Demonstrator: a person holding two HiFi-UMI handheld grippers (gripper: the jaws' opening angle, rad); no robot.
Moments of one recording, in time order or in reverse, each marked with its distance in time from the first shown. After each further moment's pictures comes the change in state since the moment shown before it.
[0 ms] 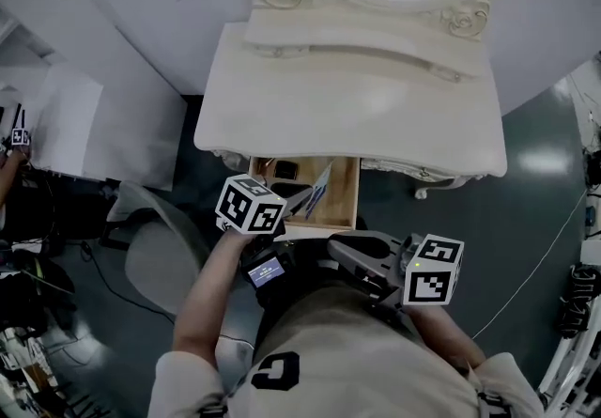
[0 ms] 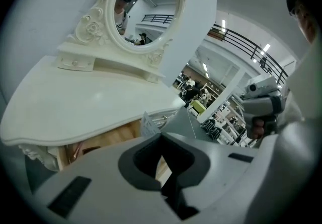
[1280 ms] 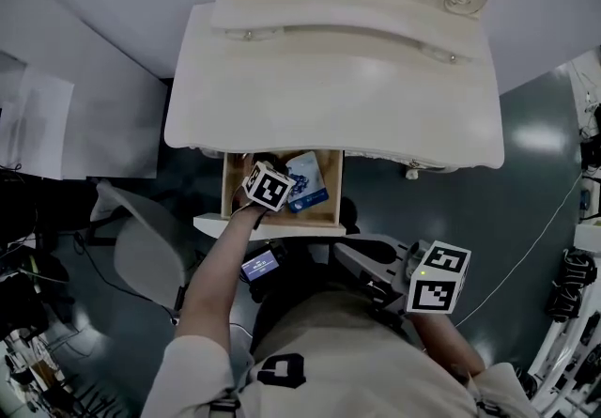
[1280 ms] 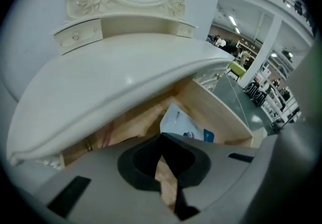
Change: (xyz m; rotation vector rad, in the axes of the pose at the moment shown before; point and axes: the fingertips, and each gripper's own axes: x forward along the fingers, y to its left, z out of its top) left arm 0.116 0.144 -0.063 0.140 0.291 0.470; right arm -0.045 -0.058 0.010 0.087 0.008 -0.096
